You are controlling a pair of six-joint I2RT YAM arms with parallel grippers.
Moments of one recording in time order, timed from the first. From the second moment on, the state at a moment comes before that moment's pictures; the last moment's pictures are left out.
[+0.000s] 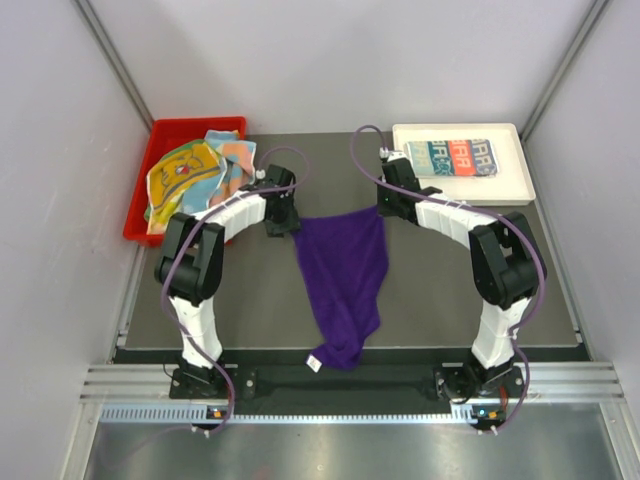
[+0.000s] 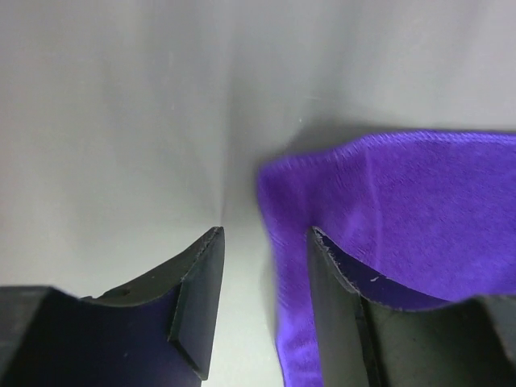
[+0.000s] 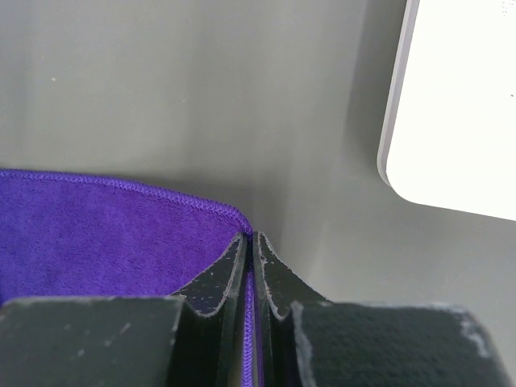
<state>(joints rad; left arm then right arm) -0.36 1.95 1.36 -0.50 -0.06 -0.57 0.44 1.87 1.28 -0.16 0.13 0.27</state>
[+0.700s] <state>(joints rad) -0.36 2.00 1.41 -0.48 -0.06 -0.58 0.44 1.87 1.28 -0.16 0.11 0.27</state>
